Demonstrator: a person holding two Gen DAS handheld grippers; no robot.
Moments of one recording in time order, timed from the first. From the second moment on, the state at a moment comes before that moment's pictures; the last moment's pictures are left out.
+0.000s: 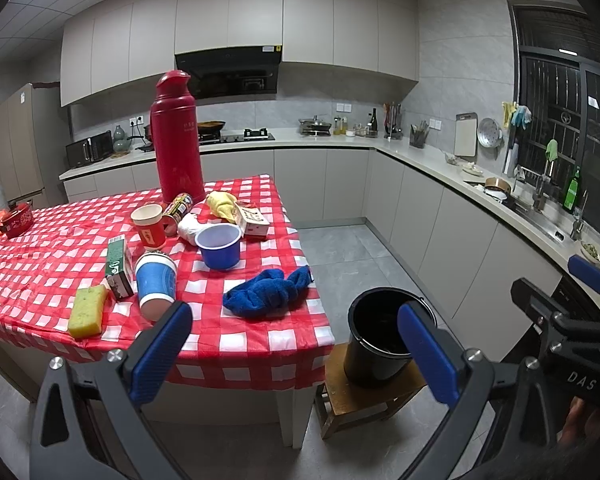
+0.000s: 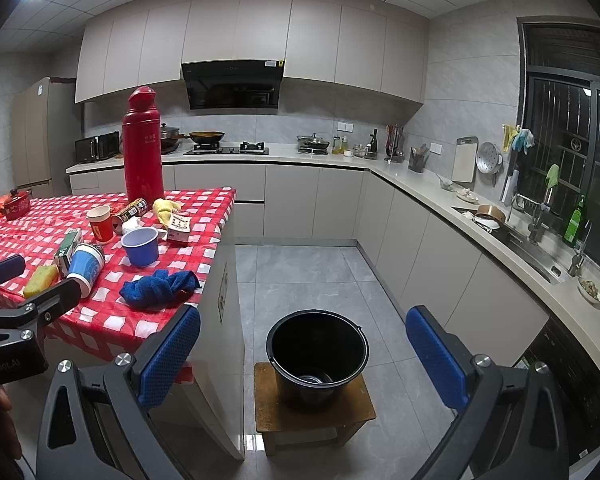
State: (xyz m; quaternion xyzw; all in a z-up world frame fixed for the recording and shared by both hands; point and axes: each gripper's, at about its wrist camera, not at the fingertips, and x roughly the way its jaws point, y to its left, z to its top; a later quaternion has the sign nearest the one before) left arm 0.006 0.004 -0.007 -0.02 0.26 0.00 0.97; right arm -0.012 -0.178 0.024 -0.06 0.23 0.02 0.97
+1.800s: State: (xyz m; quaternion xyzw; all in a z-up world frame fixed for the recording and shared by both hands) left arm 0.050 0.179 -0.046 -0.10 0.32 0.16 0.93; right arm 0.098 -0.029 -0.020 -0.07 0.29 0.17 0.94
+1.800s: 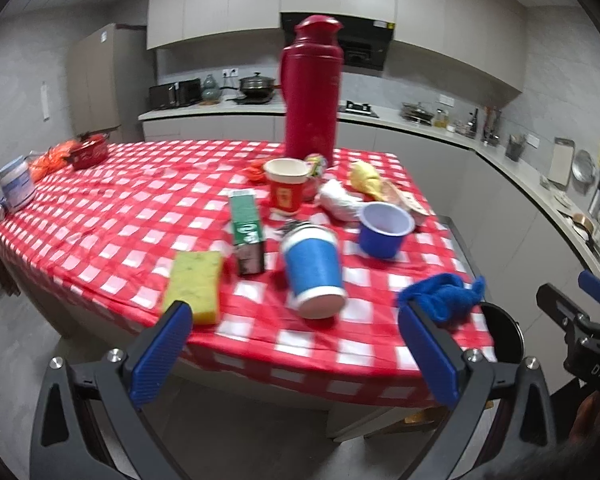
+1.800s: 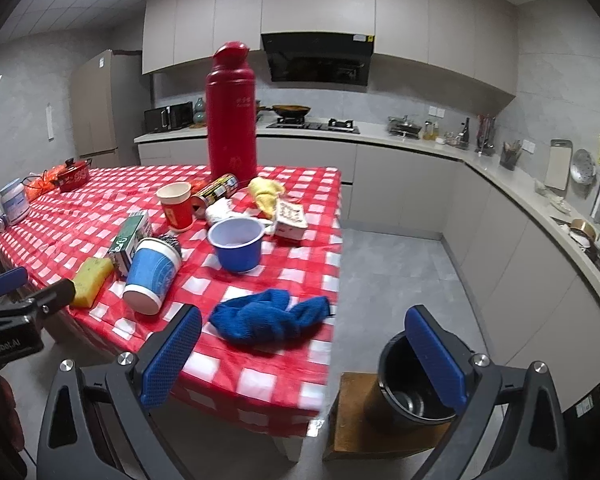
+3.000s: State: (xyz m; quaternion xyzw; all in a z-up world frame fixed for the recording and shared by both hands) left arm 0.102 0.286 -0.144 -0.09 0.37 0.18 0.91; right arm 0.172 0.054 -0.122 -0.09 0.37 0.12 0.92
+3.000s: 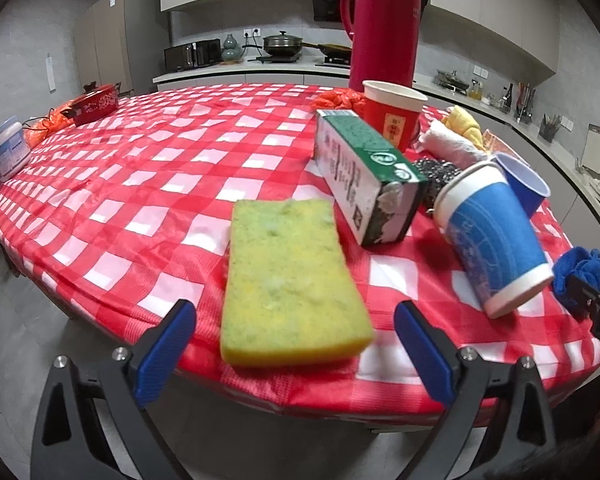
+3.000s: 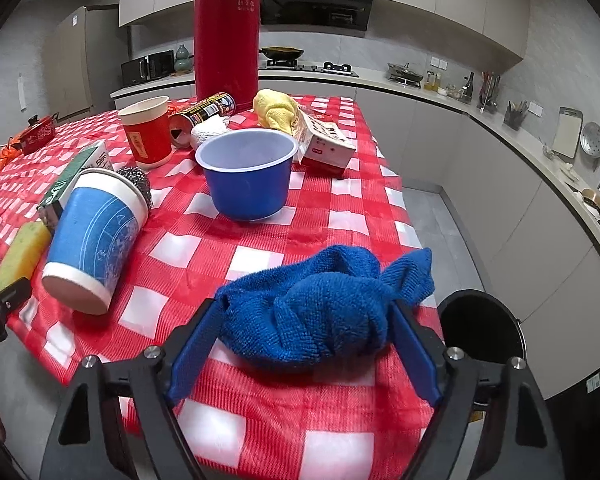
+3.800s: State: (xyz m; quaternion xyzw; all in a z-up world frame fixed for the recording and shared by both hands) left arm 0.086 0.284 -0.116 -0.08 0.31 0.16 0.93; right arm 0.160 0.029 -0.096 -0.05 0.34 0.12 0.93
